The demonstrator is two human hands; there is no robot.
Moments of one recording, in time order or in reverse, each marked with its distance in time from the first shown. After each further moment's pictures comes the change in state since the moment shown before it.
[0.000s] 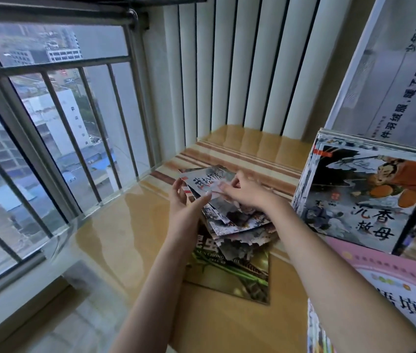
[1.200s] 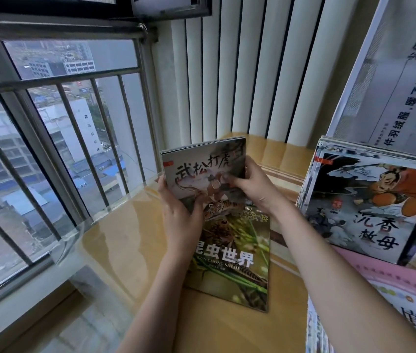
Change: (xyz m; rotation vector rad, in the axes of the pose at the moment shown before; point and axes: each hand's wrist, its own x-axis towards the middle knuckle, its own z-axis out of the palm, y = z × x) left_hand -0.008 0.002 -0.002 0.647 0.238 0.645; right_hand -0.020 -0.015 -0.021 0.962 0.163 -0.466
